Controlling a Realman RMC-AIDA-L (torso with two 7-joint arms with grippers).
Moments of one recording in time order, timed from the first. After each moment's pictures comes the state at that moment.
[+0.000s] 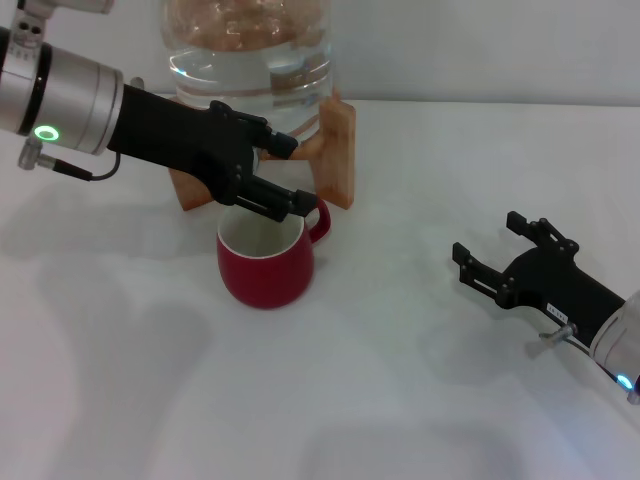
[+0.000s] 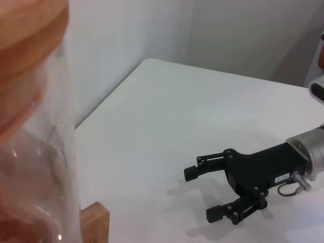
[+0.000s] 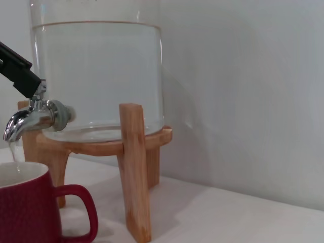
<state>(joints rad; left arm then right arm) -1.22 -2.08 2.85 -0.85 0.05 1.84 -1.28 0.42 2.03 0.74 0.37 -2.68 -0.92 0.29</state>
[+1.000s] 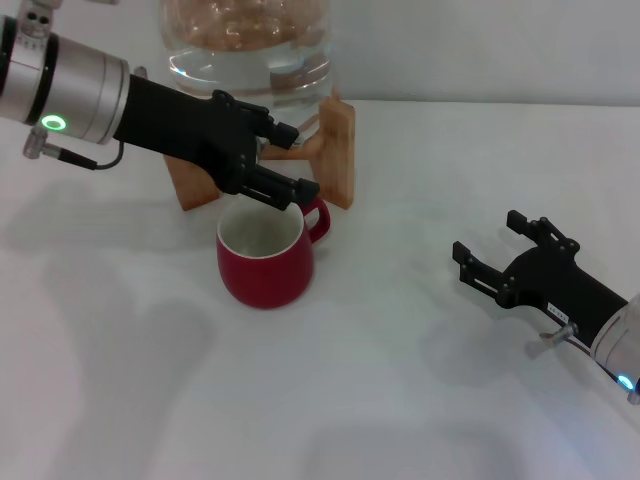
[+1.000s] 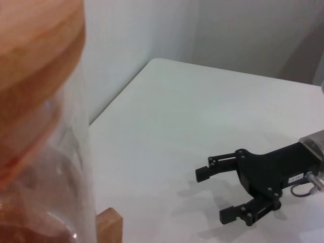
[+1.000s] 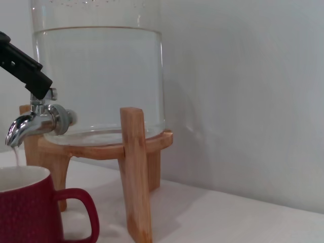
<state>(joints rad) -1.24 -2.08 2.85 -0.85 0.05 1.80 -1.28 0.42 2.03 0.74 0.36 -2.68 -0.93 0.29</state>
